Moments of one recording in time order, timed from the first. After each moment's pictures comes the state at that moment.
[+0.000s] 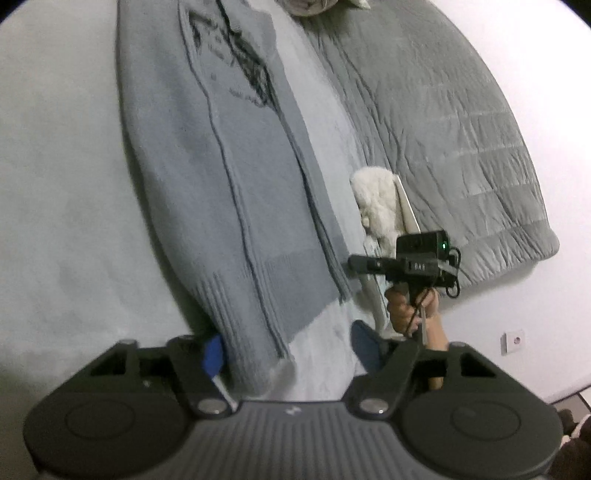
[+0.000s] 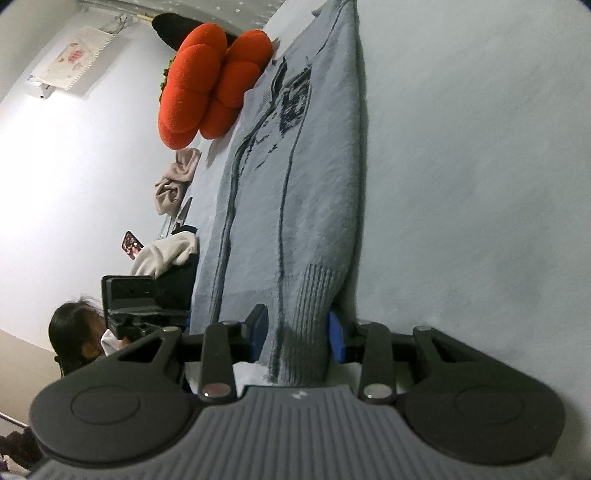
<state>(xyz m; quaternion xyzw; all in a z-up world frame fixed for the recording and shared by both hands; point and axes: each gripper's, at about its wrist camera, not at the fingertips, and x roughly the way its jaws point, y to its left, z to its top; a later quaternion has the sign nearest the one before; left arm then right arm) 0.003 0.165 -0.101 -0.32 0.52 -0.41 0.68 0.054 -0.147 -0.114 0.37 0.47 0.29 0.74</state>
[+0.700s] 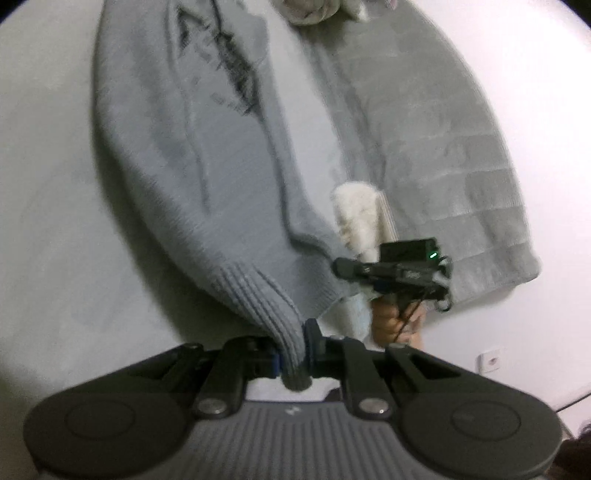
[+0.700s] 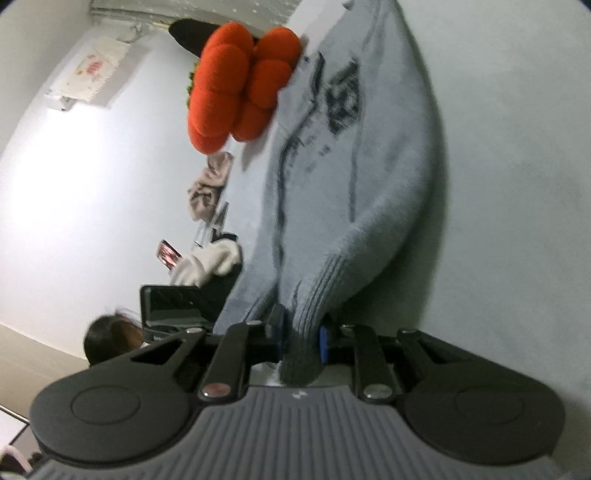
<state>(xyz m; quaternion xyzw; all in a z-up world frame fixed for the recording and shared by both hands) 0.011 0.155 -0.096 -0.37 0.49 -0.42 0.67 0.078 -0.117 -0.097 0.42 0.45 0.32 0.72</state>
